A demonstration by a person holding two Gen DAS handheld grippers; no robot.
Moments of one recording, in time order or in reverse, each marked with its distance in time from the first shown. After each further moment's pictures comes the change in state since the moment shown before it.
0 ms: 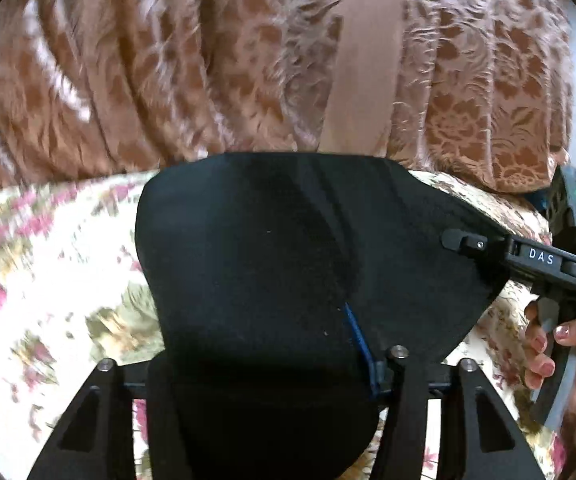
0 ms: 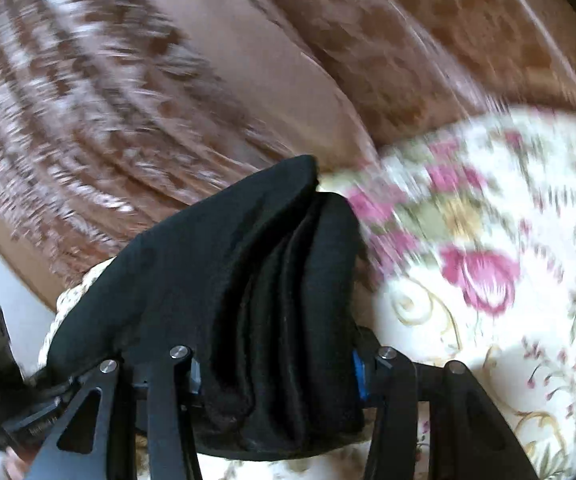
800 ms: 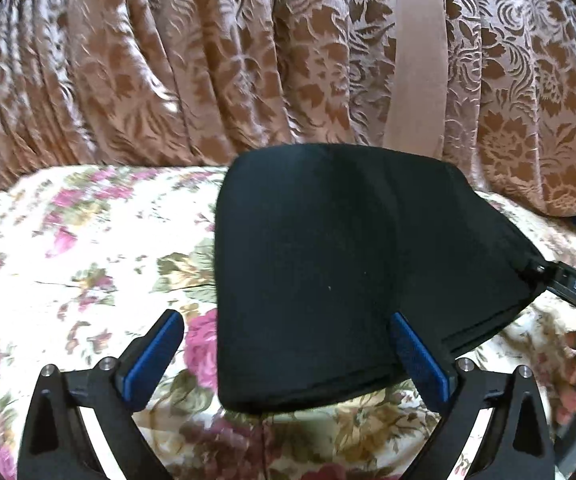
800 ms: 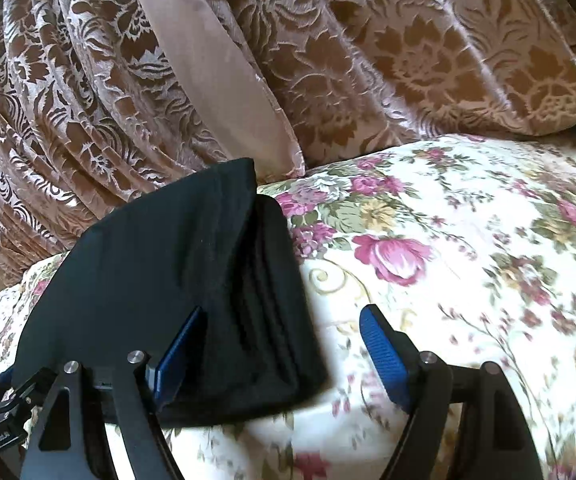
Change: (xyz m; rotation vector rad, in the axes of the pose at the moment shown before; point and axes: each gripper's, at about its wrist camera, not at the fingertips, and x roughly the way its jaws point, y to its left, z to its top) left arm -0.038 -0.015 -0.050 -0.064 -0.112 0.277; right arm -0.037 0.008 -0.040 -0.081 -0.131 -0.254
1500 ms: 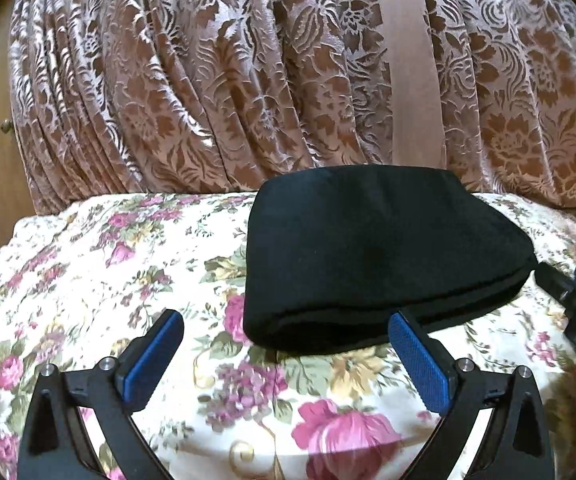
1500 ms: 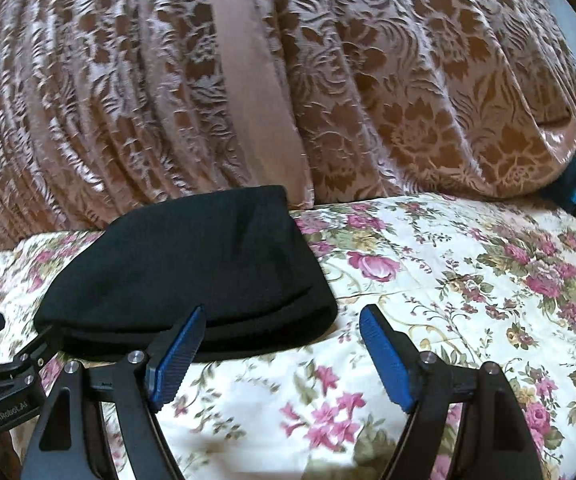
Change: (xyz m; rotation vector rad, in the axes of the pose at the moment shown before) left arm -0.061 -0.017 -0.022 0.030 -0.089 0.140; right arm -0.083 0.052 -0.046 -0.175 -0.153 -0.093
